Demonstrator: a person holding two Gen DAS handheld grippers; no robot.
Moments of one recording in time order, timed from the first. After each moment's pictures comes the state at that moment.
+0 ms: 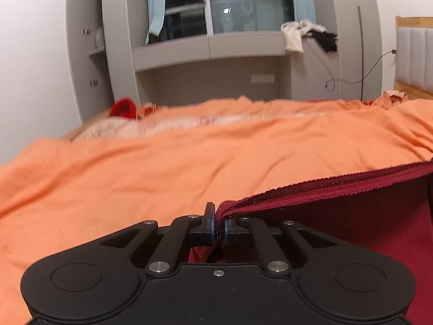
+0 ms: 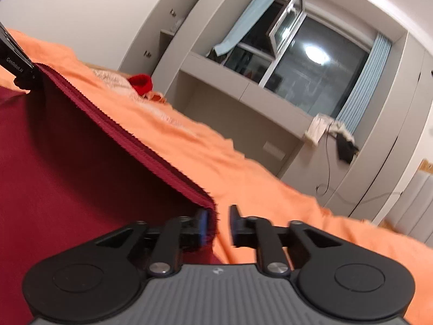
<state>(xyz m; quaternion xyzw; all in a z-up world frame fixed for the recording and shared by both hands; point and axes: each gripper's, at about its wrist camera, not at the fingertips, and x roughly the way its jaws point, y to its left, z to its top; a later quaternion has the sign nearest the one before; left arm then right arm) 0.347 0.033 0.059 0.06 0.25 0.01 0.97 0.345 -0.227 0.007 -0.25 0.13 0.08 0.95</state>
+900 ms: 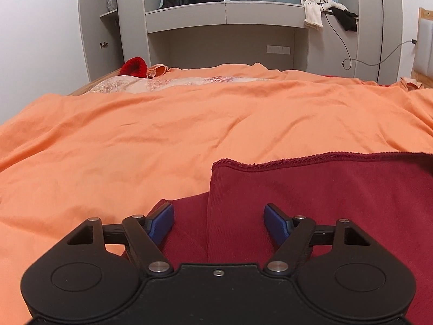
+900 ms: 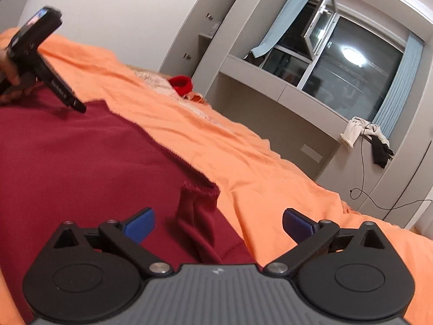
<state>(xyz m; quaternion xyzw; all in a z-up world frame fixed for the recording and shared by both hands) 0.351 0.051 0.021 0.03 0.31 0.03 0.95 0.308 -0.266 0.012 -0.28 0.15 0.17 0.93</state>
